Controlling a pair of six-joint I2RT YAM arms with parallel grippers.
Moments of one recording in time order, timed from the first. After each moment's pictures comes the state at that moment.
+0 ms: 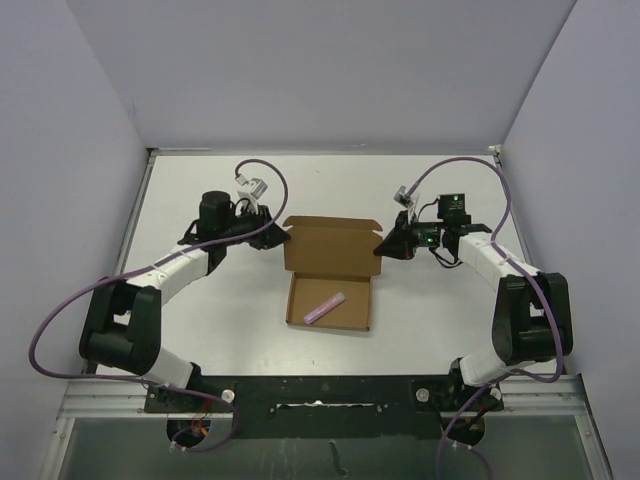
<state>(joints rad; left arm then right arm) -0.28 1.50 0.84 0.19 0.66 -0.31 0.10 1.53 0.93 -0.26 -1.07 -0.34</state>
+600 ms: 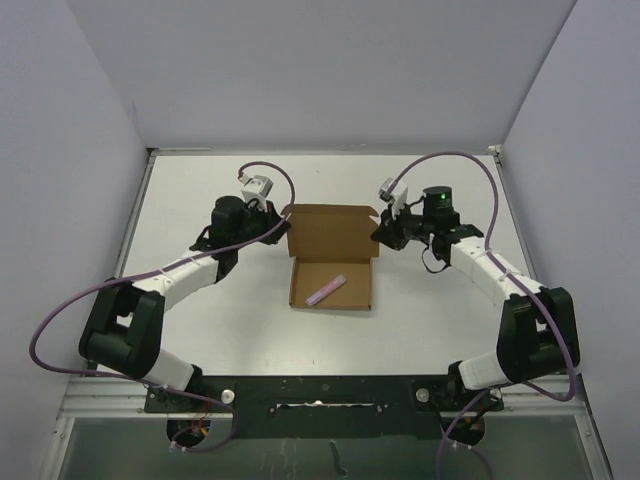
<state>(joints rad) -0.38 1.49 0.80 0.32 0.36 -0.31 0.22 1.43 0.93 -0.18 -0.71 -0.36</state>
